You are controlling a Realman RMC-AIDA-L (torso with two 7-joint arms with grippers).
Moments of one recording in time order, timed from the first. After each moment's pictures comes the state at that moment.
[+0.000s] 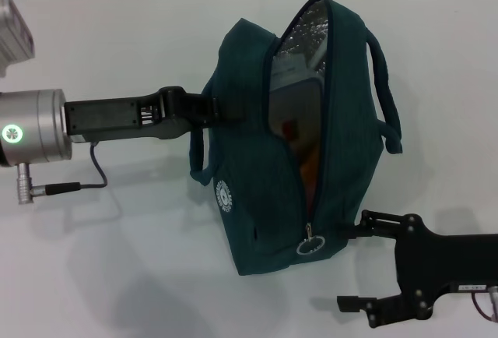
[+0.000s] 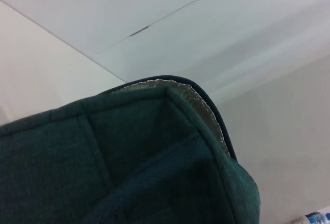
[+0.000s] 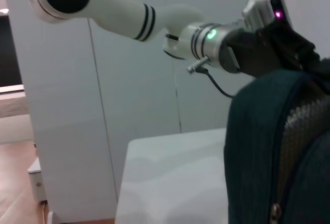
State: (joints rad) left arm -0.50 -2.09 0.82 0.74 1.79 1.72 -2.31; right arm 0.38 2.01 -1.33 -0.53 -1.52 -1.62 0.93
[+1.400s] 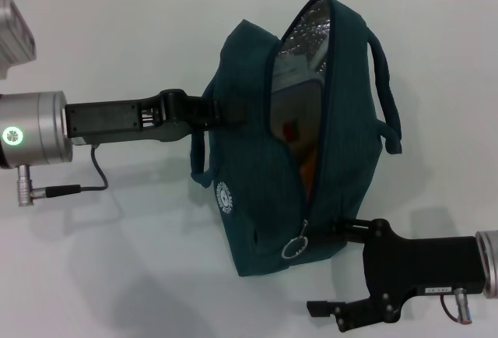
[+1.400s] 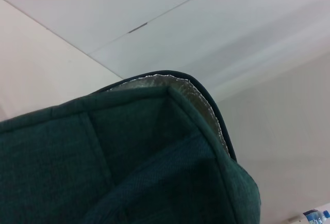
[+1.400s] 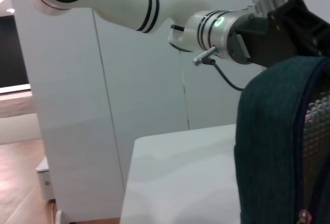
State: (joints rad) left arm -0.50 -2.09 0.83 0.74 1.79 1.73 -2.31; right arm 0.42 2.02 -1.50 -0.47 -1.39 -1.53 0.91
